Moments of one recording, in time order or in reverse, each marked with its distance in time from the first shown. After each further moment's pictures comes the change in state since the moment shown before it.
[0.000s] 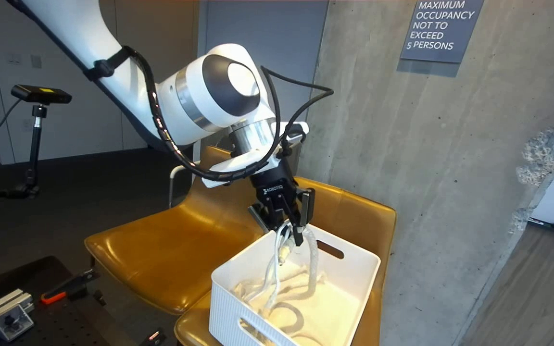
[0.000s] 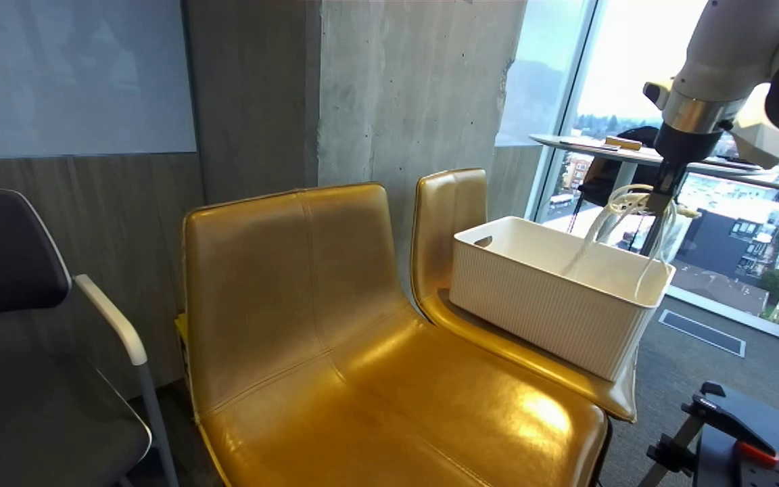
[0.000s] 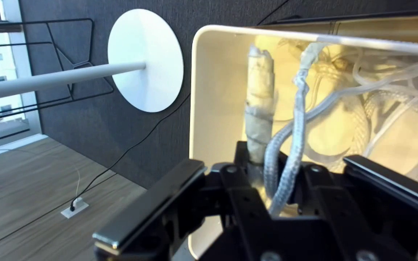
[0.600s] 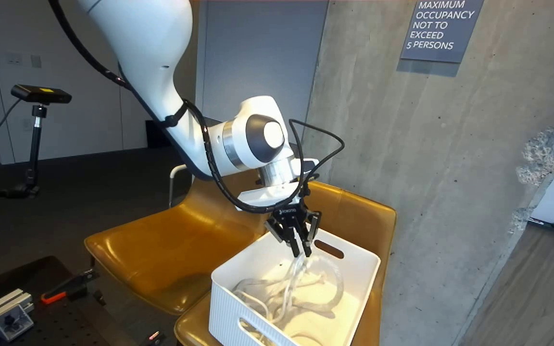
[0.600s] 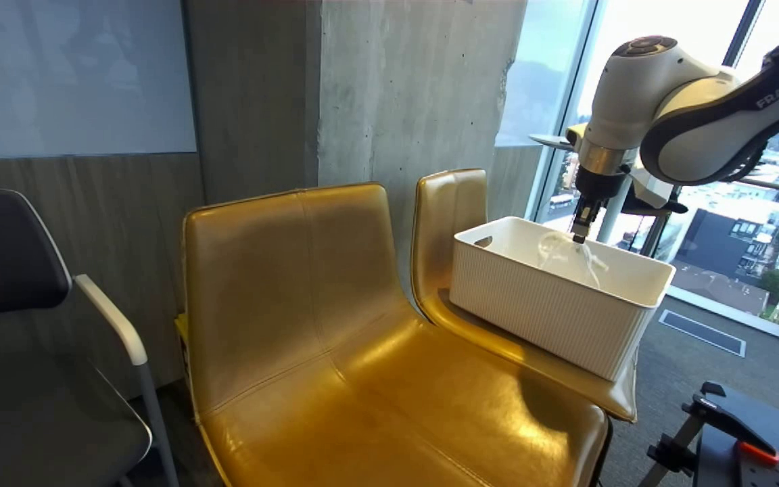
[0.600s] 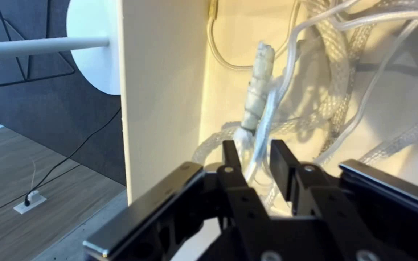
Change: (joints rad) arm 0.022 0.358 0.026 0.284 0.156 0.074 -0.050
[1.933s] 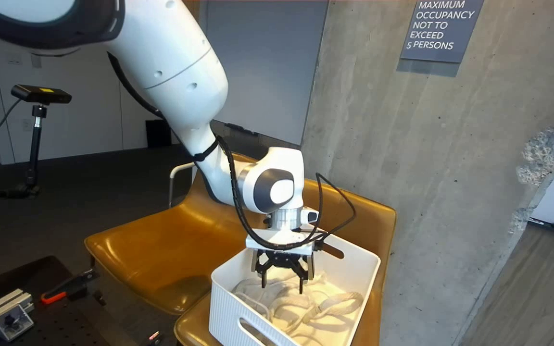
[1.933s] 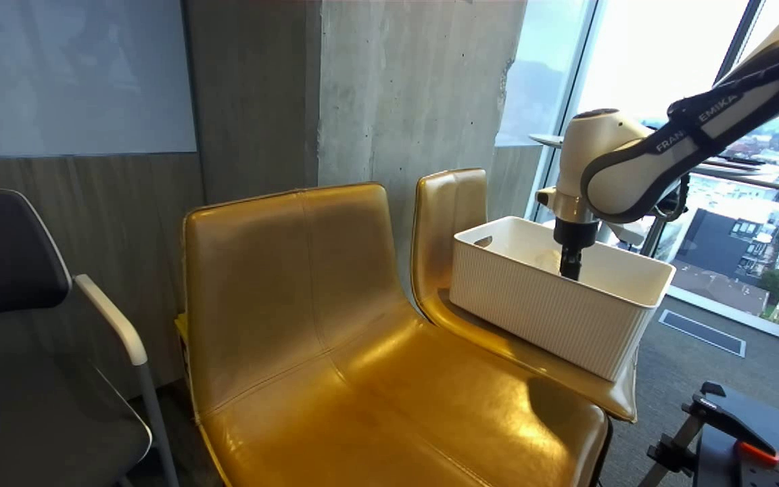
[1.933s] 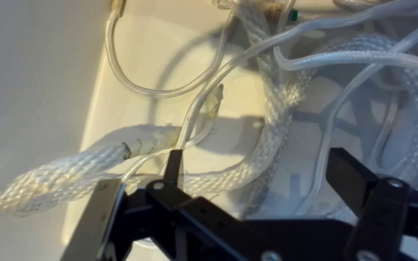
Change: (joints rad) arm -0.071 0.262 0.068 0.171 0.350 -0.089 -0.491
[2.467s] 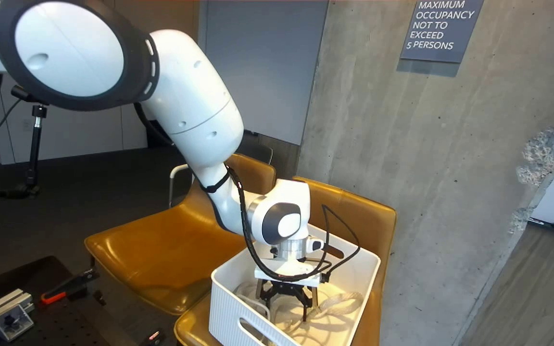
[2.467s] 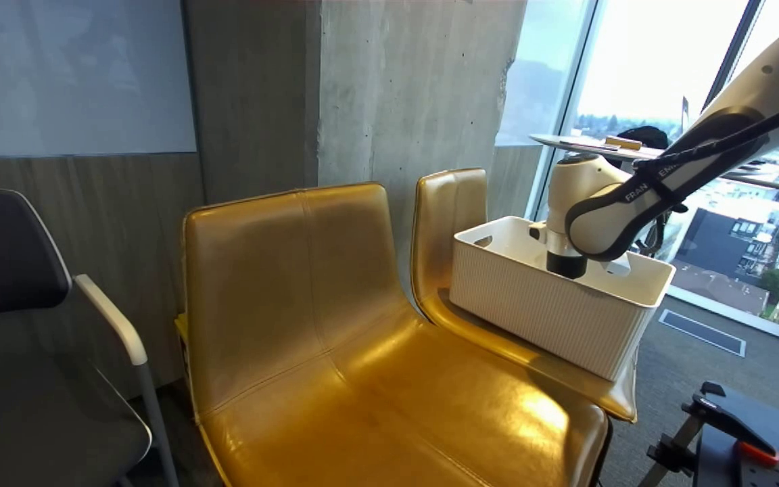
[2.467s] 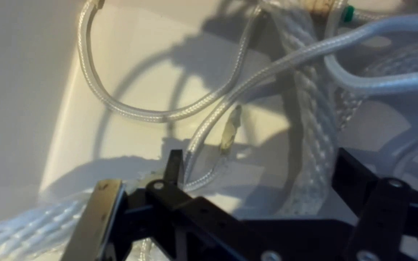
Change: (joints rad) arm -0.036 0.184 0.000 0.133 0.000 0.012 -0.055
